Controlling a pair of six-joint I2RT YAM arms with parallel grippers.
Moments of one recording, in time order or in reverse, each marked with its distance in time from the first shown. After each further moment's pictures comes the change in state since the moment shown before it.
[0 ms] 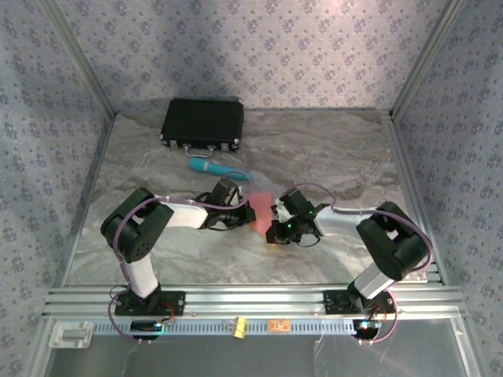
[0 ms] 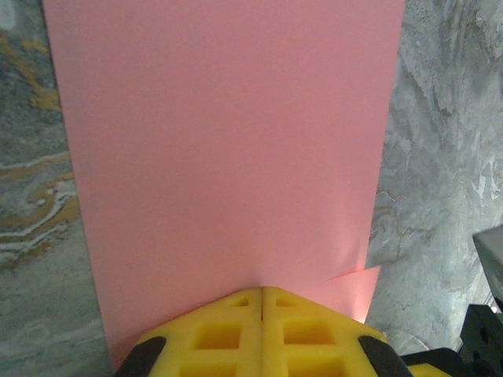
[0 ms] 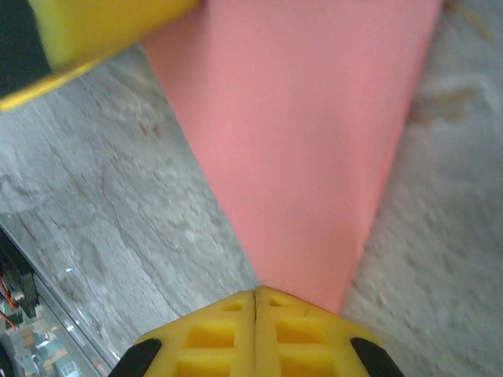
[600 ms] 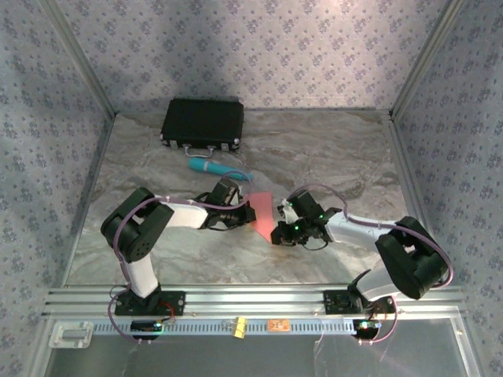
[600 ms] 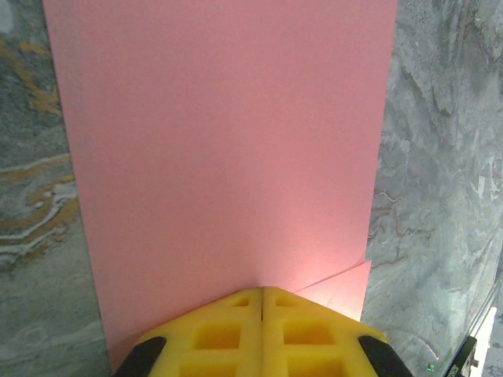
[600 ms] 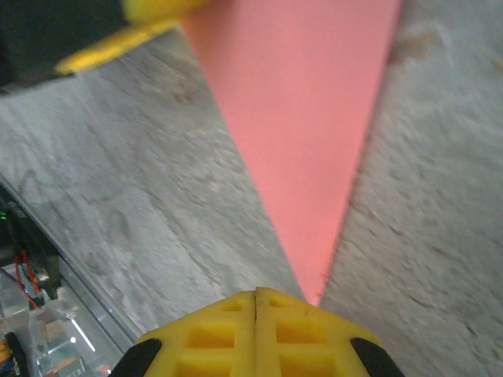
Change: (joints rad) left arm -0.005 0.001 0.000 0.005 -0.001 -0.001; right arm -0.017 -0.136 -0.034 -0.034 -0.010 0.011
